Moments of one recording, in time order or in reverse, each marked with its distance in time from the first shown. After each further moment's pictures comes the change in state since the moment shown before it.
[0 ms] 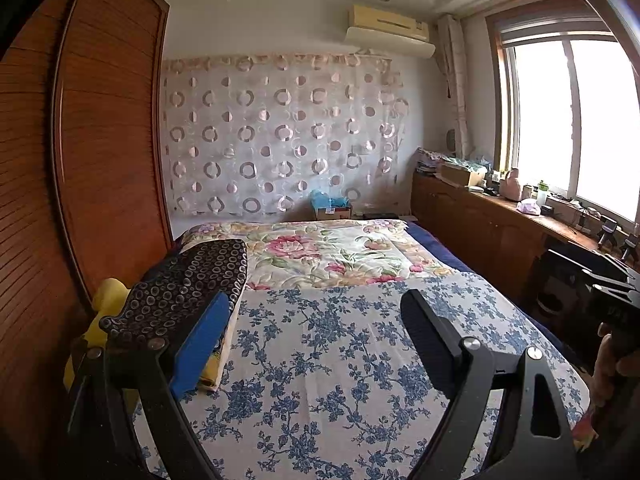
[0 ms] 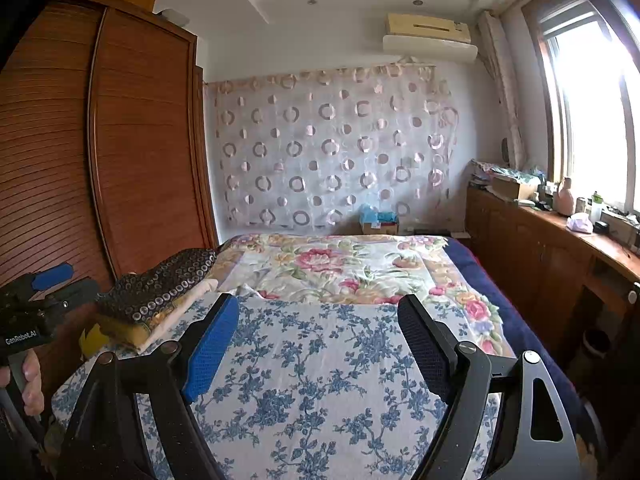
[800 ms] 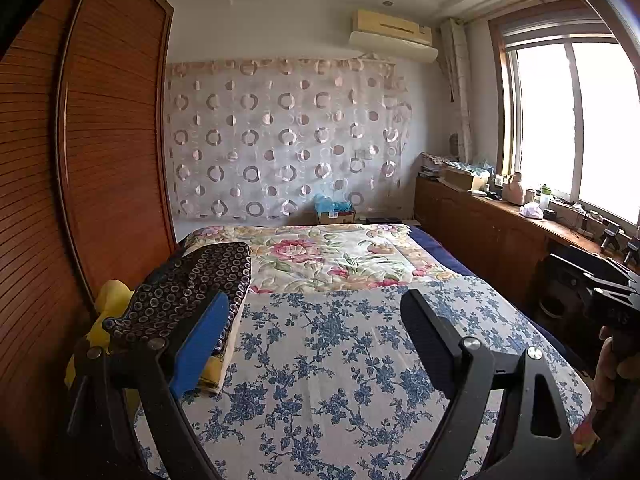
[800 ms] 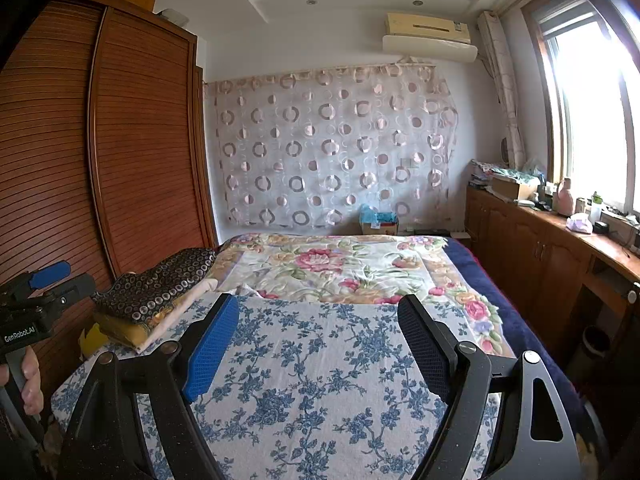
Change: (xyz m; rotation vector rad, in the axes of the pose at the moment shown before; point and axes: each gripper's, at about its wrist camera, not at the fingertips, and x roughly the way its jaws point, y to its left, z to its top) left arm 0.001 0.002 0.000 -0.003 -0.011 0.013; right arm -0.001 -0.003 0.000 0.000 0.001 0.001
